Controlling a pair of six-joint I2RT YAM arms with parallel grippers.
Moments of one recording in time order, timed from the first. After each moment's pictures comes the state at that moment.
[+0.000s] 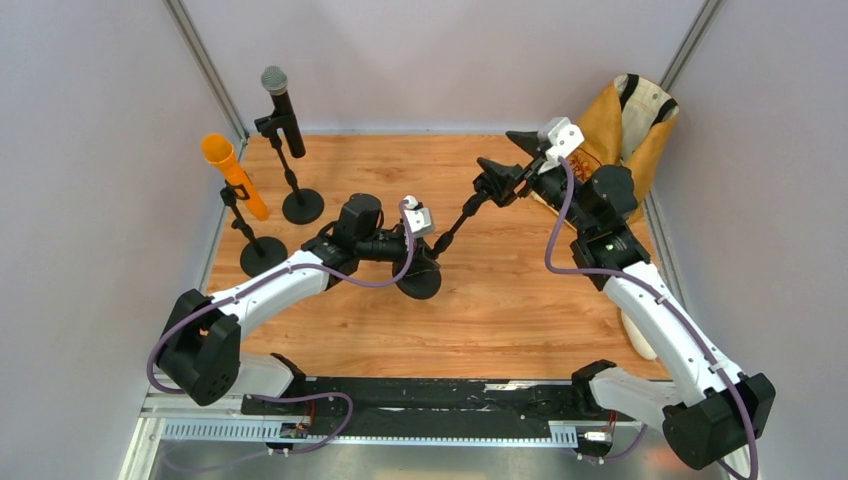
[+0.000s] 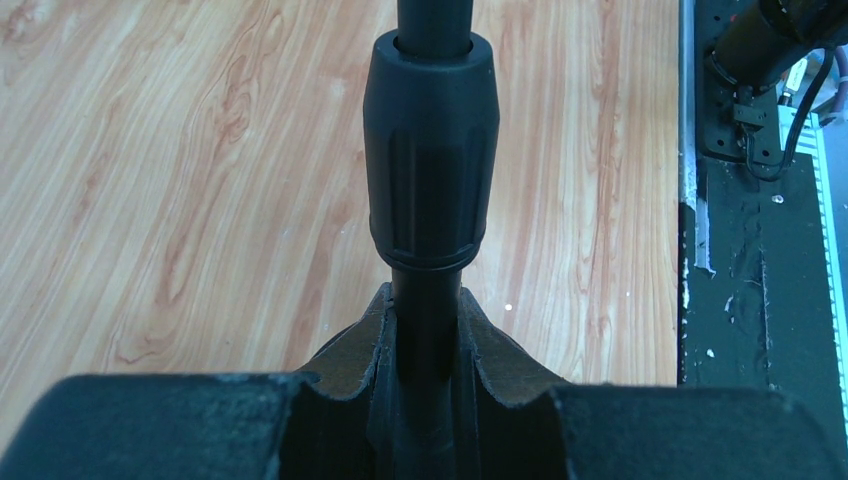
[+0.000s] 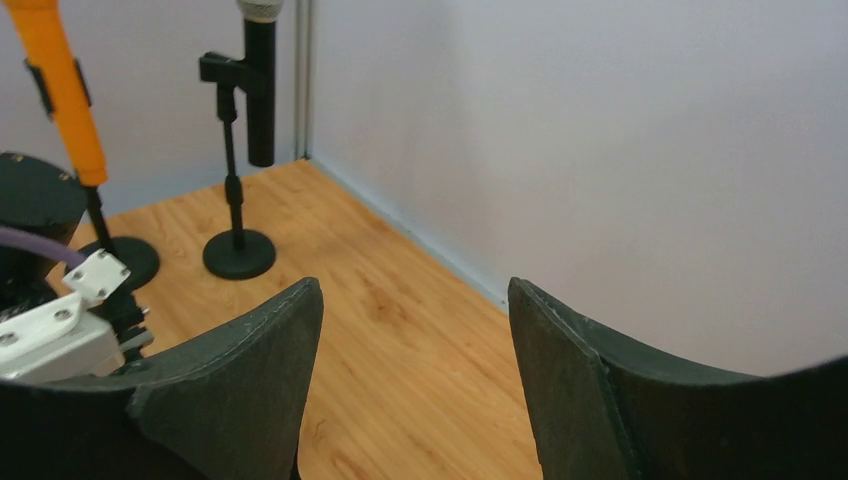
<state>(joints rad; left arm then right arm) -0.62 1.35 0.85 0.01 0.75 0.26 0.41 1.07 1.05 0.29 -0.33 -0.11</state>
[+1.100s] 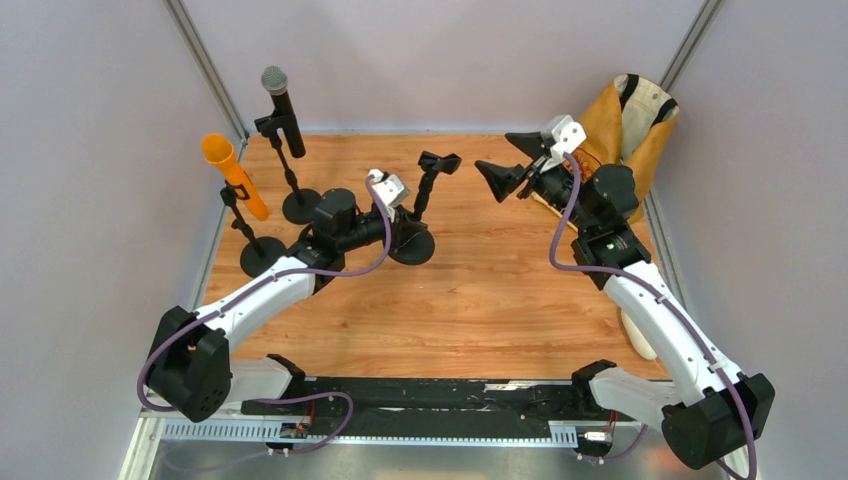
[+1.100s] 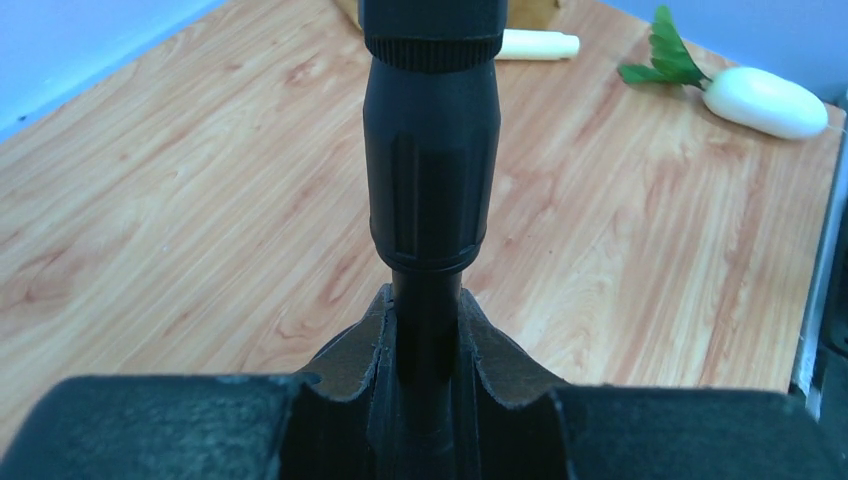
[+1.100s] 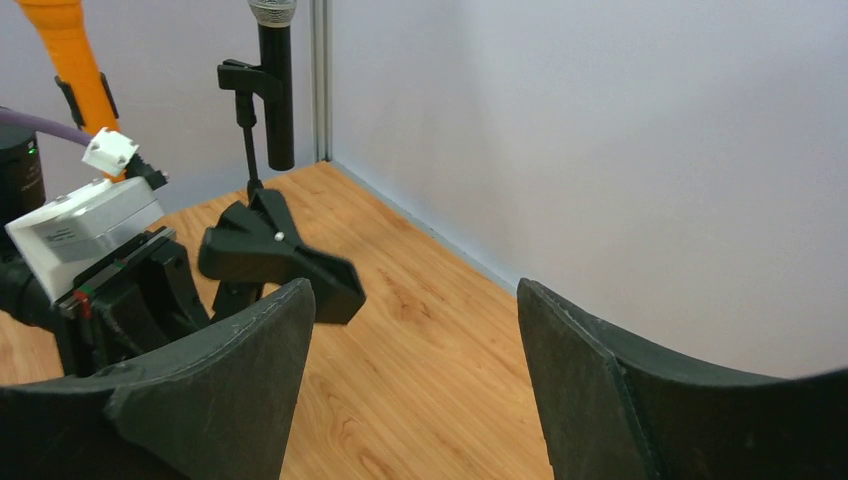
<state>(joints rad) -0.55 1.26 0.80 0.25 0.50 0.03 0.40 1.08 1.05 0.27 -0.39 -0.04</state>
